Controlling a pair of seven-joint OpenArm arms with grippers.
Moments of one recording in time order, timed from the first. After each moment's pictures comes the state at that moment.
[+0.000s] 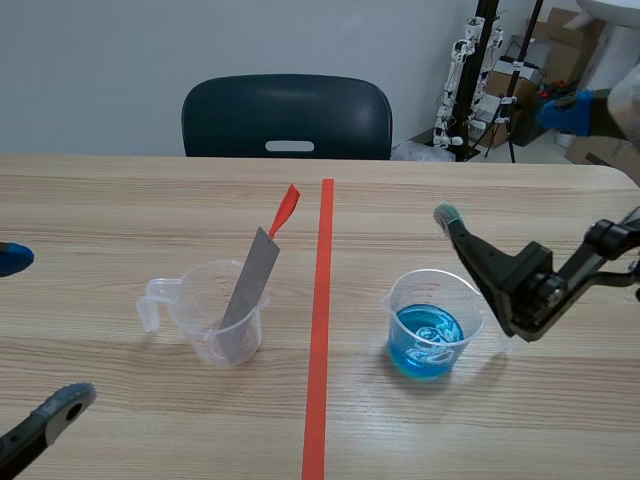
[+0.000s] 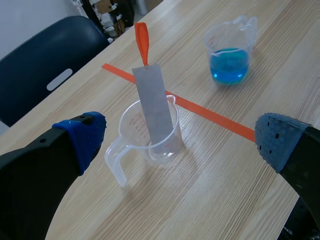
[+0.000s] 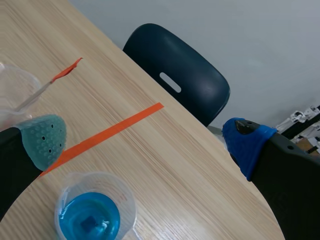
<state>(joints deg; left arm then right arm) 59.4 -42.2 -17.9 116.5 -3.1 -28.9 -32.3 -34.3 40.2 1.1 119.2 4.2 12.8 13.3</state>
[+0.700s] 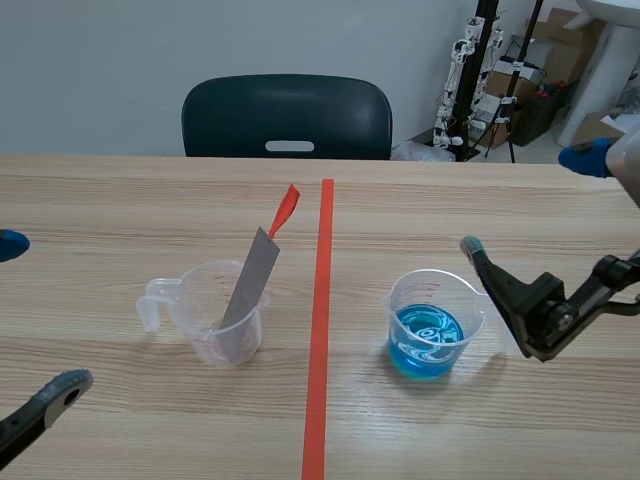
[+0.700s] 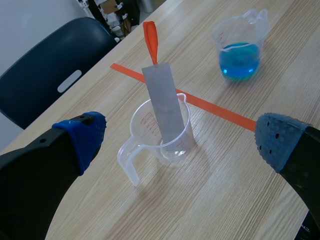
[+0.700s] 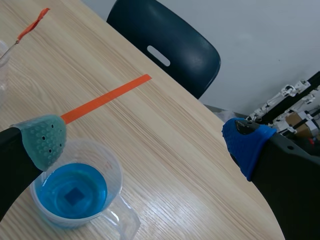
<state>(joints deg) 59.3 -44.0 -18.0 116.5 -3.1 -25.9 -31.9 -34.3 43.0 0.2 112.1 6.1 7.3 15.5</state>
